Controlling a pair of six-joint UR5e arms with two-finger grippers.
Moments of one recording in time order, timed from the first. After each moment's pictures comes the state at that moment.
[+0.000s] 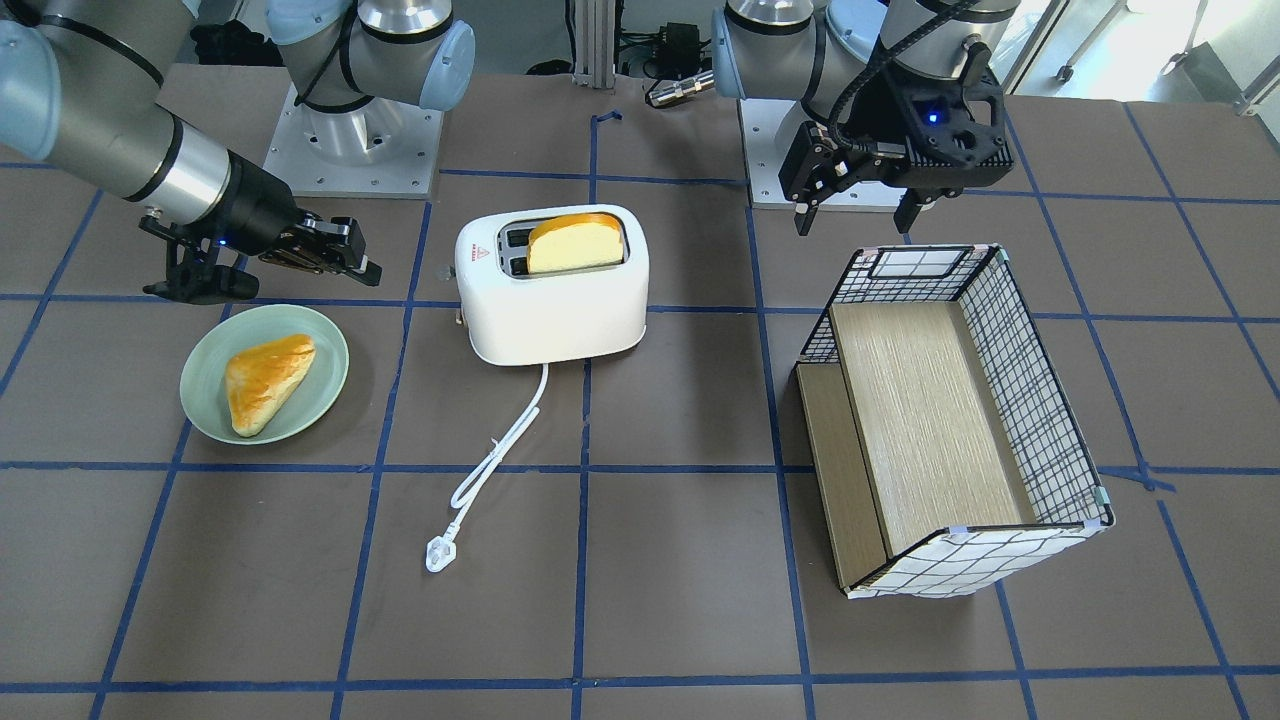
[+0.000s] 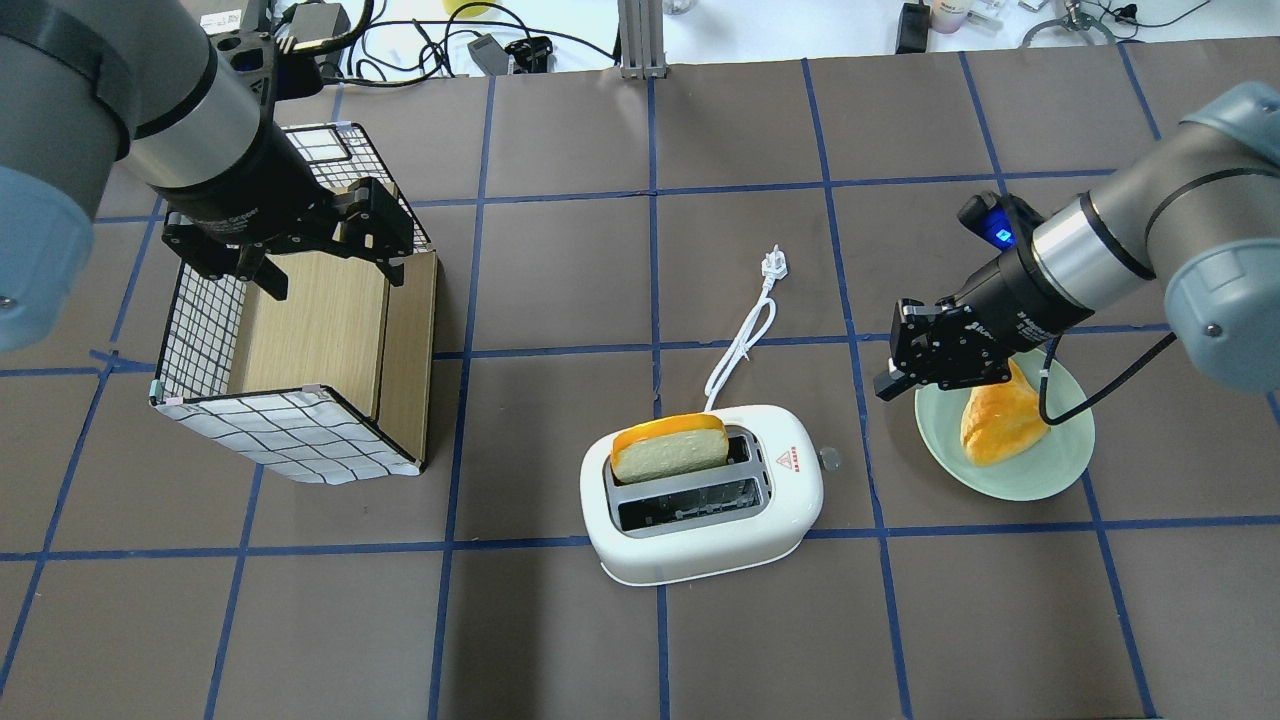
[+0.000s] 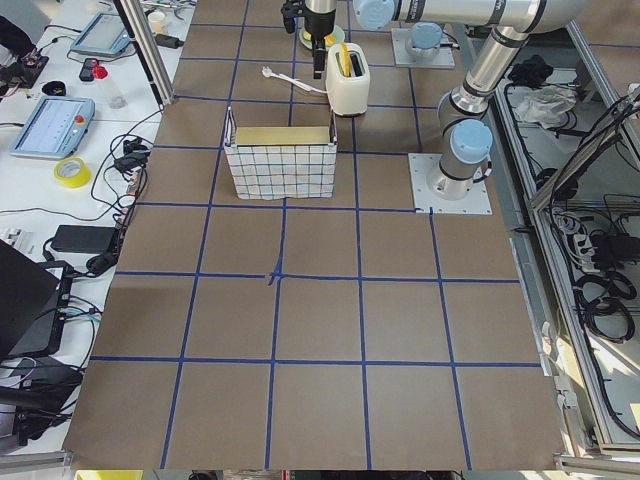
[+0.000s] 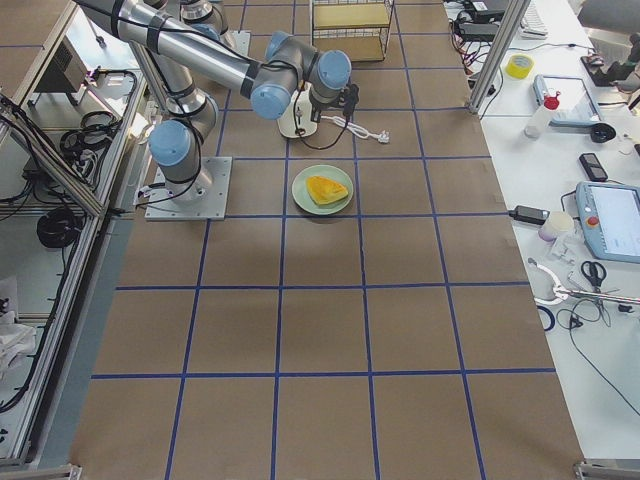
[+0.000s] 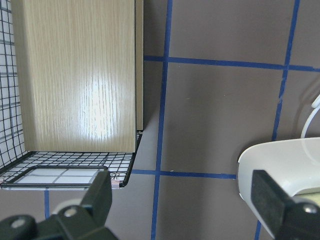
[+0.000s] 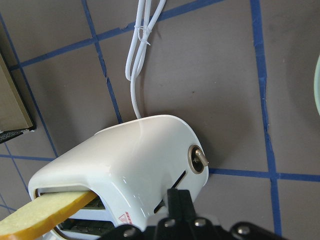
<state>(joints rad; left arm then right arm) -1.58 -1.46 -1.67 -1.53 1.56 -0.10 1.29 -1.64 2.04 -1.62 -1.05 -0.19</state>
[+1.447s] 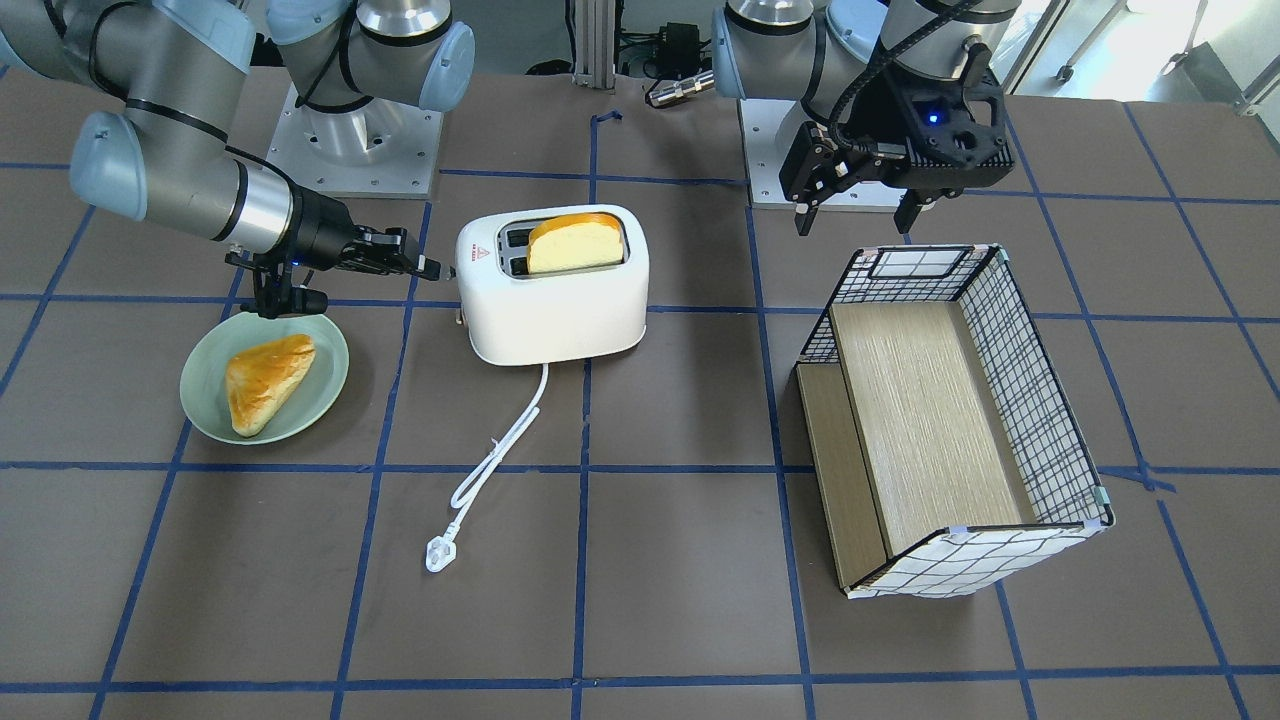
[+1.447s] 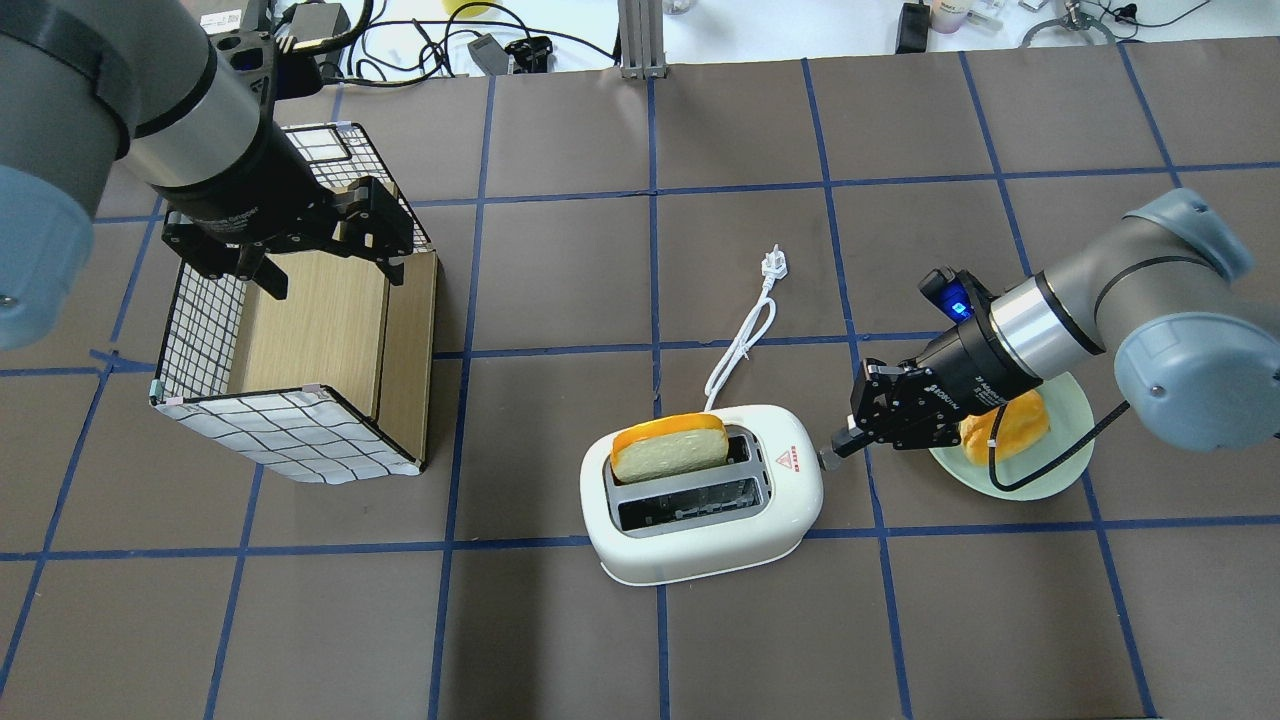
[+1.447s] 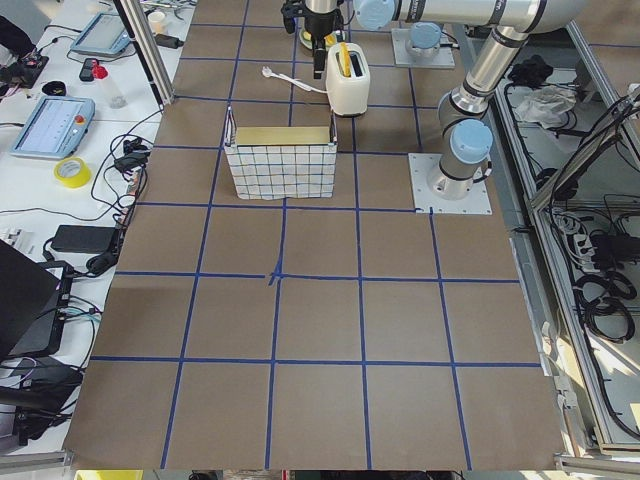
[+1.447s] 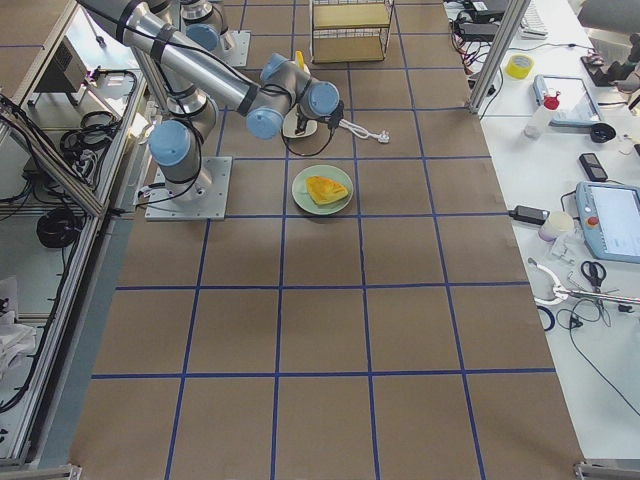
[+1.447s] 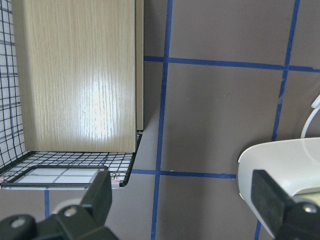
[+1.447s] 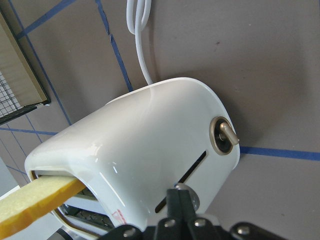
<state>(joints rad) -1.58 -1.46 -1.67 -1.53 1.56 -0.10 1.29 -1.61 2.15 -1.62 -0.96 -0.22</state>
